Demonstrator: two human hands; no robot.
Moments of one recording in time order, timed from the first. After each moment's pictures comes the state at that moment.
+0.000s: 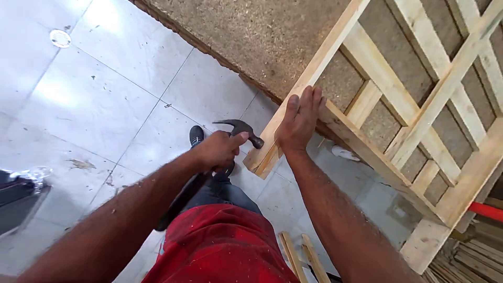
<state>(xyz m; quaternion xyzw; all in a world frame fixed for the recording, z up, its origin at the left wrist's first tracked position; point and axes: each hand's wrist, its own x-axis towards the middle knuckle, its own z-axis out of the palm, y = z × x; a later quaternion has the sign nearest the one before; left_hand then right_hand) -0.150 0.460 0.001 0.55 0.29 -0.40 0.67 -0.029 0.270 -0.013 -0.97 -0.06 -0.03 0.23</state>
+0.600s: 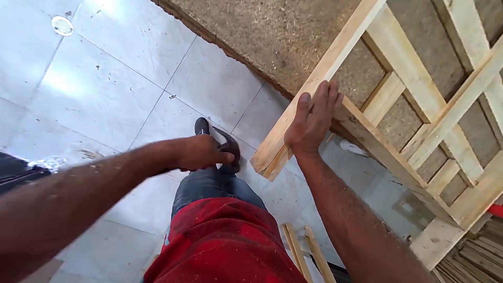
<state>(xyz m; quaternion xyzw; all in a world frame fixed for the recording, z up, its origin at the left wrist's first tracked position) -0.150 0.512 0.006 0.67 0.13 -0.58 0.44 -0.029 0.264 -0.014 -0.97 -0.08 -0.05 0.23</state>
